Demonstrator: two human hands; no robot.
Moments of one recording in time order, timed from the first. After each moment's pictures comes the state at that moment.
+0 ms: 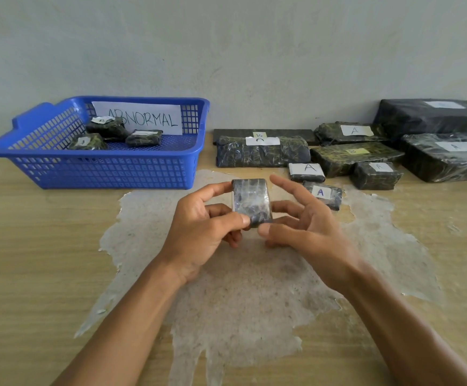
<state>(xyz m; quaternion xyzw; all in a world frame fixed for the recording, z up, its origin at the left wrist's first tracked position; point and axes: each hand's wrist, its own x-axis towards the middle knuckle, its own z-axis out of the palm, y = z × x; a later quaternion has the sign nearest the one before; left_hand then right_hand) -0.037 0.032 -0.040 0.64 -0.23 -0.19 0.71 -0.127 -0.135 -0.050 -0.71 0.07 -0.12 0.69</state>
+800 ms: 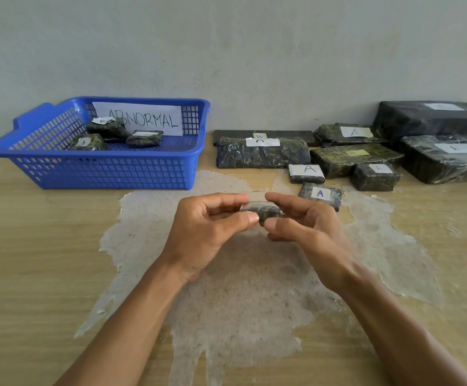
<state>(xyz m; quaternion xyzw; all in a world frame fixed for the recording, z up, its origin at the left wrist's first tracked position) -0.038 0.033 -0.045 0.65 -0.24 -0.16 0.71 -0.125 -0.136 -0.057 -0.73 0.08 -0.16 0.66</state>
